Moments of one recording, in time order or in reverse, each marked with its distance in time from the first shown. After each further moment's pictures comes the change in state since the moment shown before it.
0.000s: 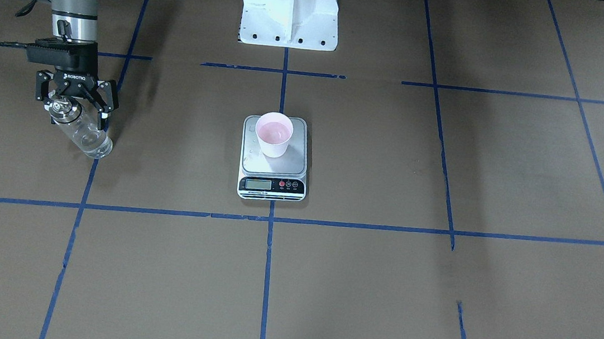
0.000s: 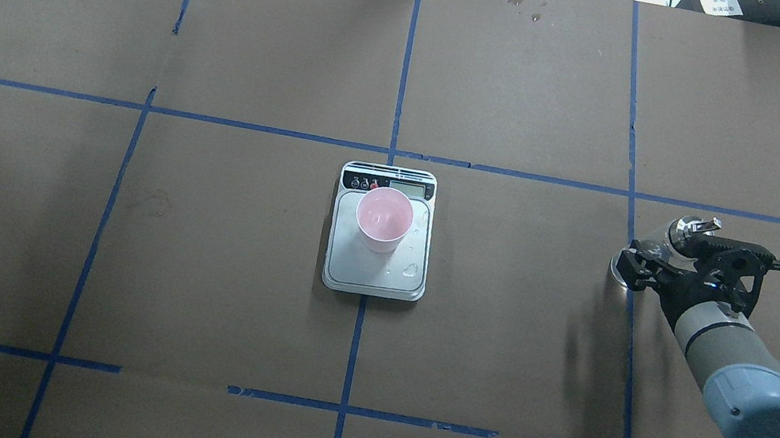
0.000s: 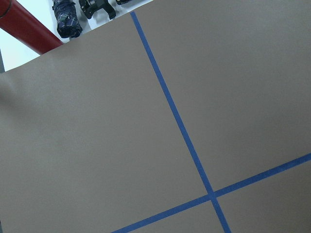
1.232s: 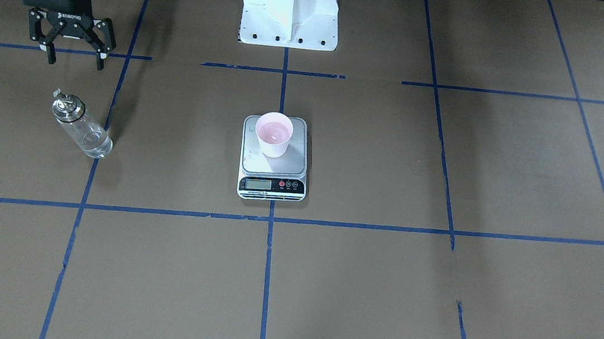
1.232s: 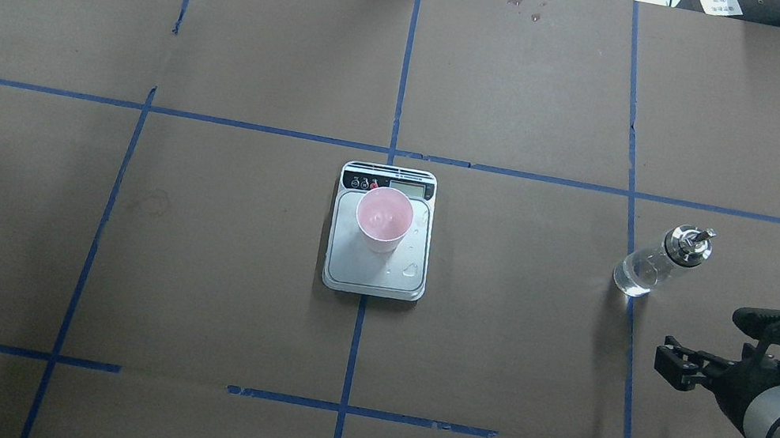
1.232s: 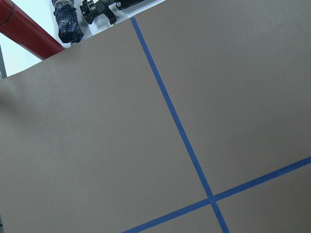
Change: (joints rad) left arm -0.004 -0.009 -0.003 0.000 0.000 0.000; right arm -0.081 -0.218 0.416 -0.367 0.173 0.008
